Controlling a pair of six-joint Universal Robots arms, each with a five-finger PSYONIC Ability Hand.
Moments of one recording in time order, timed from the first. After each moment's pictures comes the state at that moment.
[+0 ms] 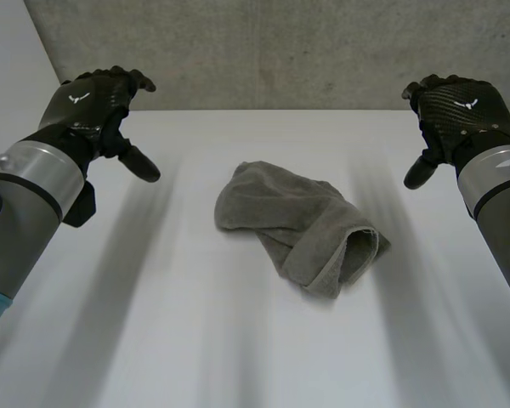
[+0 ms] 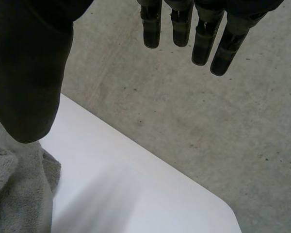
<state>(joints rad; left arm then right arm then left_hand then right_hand) 4.32 -1.67 -1.51 3.18 -1.56 3.09 1.95 -1.42 1.49 -0.04 1.66 2.89 0.25 0.25 0.23 0.23 0.04 0.24 0.24 0.22 0.25 0.06</state>
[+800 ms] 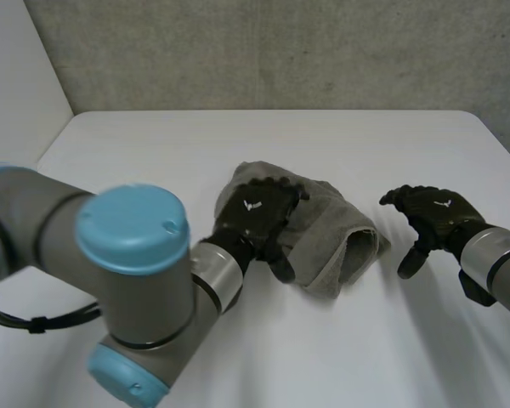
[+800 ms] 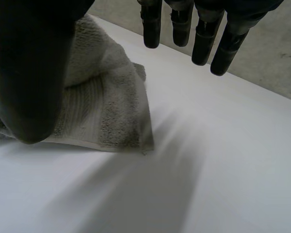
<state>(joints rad) 3.92 -2.06 -1.43 3.29 -1.57 3.01 1.72 -1.32 1.74 0.00 1.29 2.91 0.25 0.25 0.23 0.23 0.08 0.24 0.24 0.22 0.25 0.06</state>
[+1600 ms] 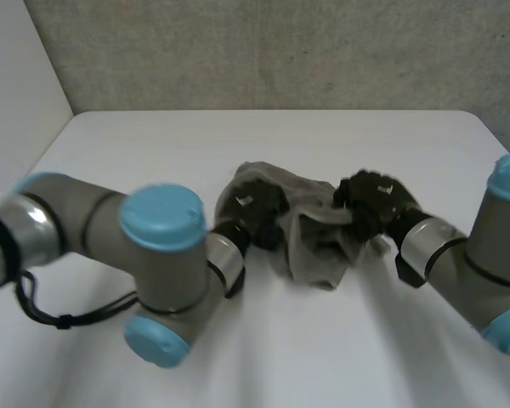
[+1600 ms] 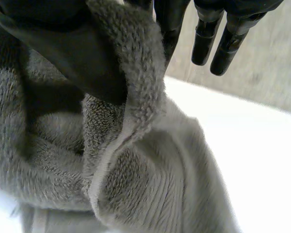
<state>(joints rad) 3.99 -2.22 -1.31 3.34 -1.57 2.86 1.91 -1.20 1.62 -0.15 1.29 3.11 1.26 1.33 0.23 0.23 1.15 1.27 1.24 0.22 0.25 1.14</state>
